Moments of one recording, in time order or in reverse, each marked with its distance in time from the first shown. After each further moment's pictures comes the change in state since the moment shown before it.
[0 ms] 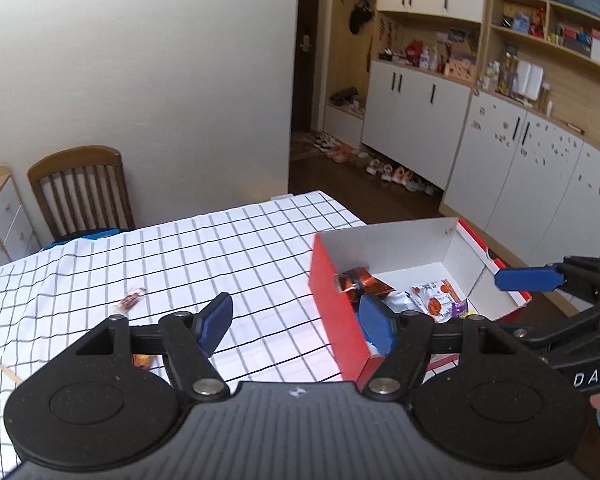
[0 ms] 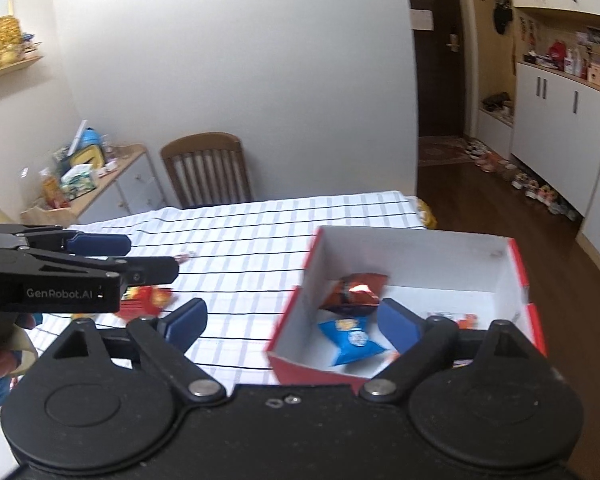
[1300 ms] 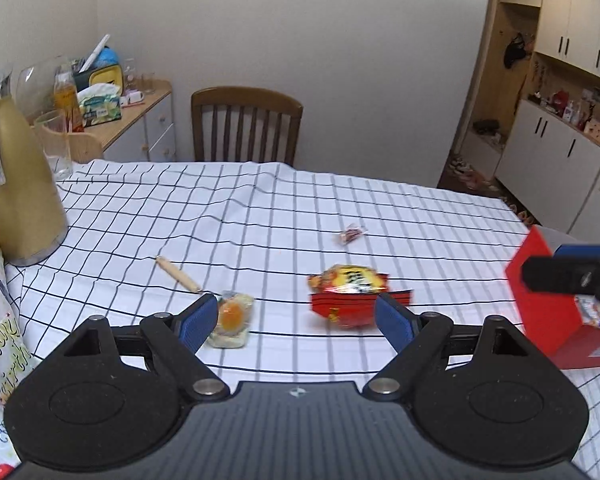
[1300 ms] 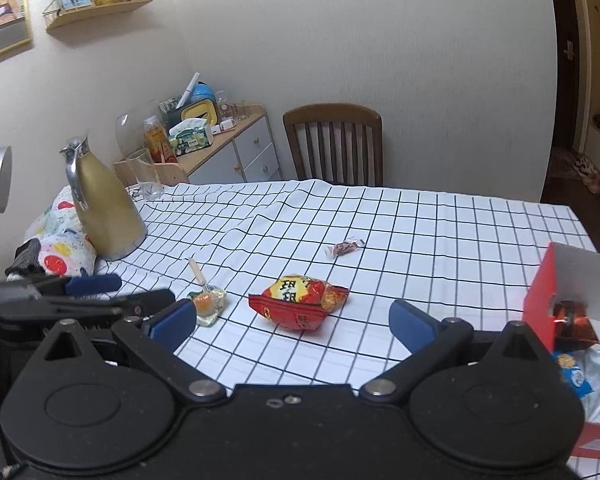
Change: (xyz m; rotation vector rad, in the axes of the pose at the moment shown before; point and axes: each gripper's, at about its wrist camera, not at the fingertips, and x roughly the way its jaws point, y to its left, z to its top) left arm -0.038 0.209 -0.110 -0.304 0.005 0.309; right arm 0.090 0.163 0.013 -0.129 0.083 0.242
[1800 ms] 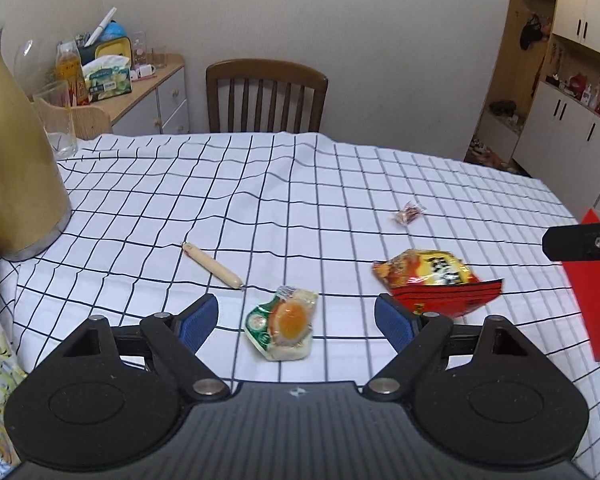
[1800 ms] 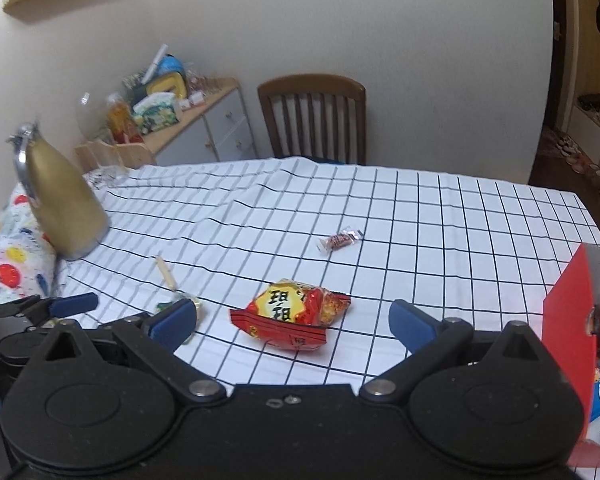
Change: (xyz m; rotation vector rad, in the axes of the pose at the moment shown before) left arm 0.071 0.053 -0.003 0.010 0.066 0.031; right arm 0.083 0.014 0.018 0.019 0.098 -0.107
